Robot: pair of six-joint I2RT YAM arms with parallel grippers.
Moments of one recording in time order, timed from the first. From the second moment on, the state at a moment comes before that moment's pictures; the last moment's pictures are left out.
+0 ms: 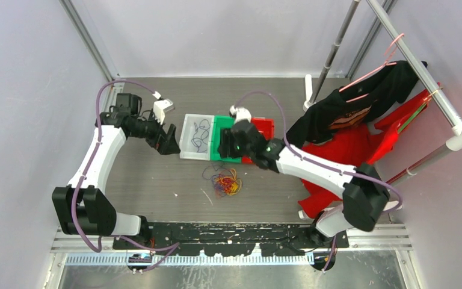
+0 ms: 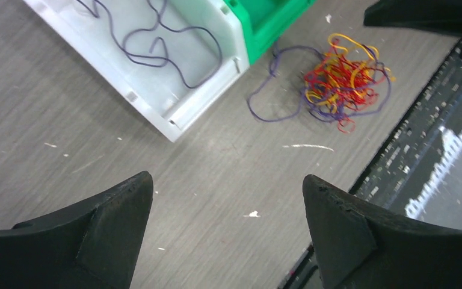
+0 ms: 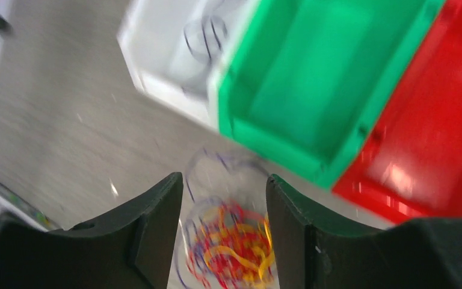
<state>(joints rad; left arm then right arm) -0.03 1.37 1.22 -0.90 0.71 0.50 0.86 1.51 1.14 -0.23 0.18 0.54</state>
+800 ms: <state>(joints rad) -0.03 1.32 1.23 -1.17 0.79 0.64 1.02 1.53 0.98 -0.21 -0.01 0.60</state>
